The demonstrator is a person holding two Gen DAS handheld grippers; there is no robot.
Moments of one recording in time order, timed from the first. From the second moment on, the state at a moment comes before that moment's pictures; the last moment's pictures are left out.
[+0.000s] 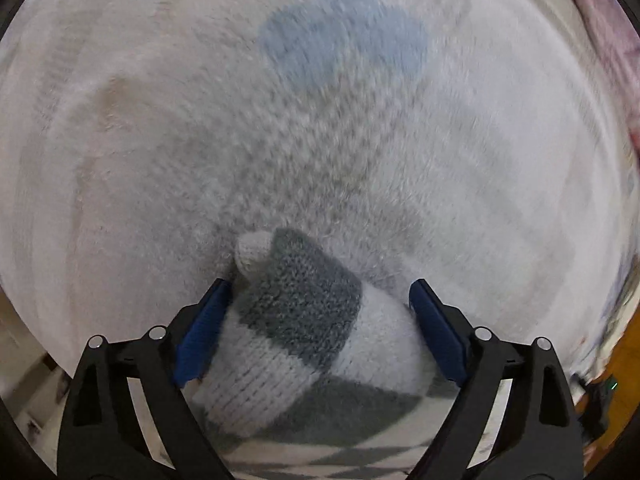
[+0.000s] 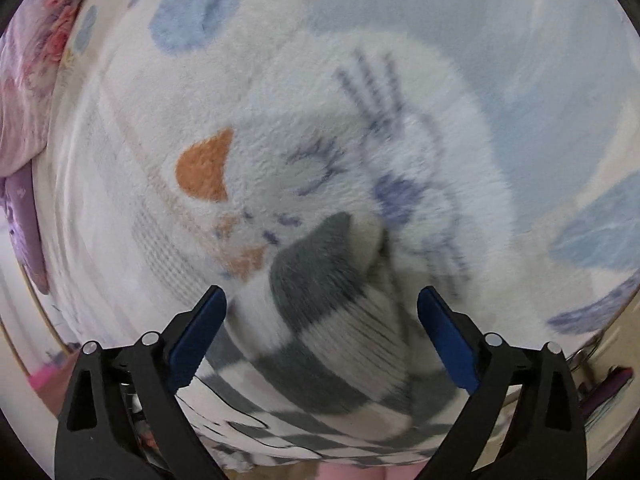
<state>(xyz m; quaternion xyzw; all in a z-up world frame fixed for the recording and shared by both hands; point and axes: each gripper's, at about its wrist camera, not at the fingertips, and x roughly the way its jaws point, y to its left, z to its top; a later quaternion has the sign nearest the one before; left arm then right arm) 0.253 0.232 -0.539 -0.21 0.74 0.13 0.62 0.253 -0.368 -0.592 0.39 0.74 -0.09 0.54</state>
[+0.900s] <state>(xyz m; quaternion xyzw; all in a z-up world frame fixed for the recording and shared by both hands) 0.245 0.228 -0.415 -0.20 0.63 0.09 0.74 0.257 -0.343 -0.443 0.27 0.63 -0.09 0.72</state>
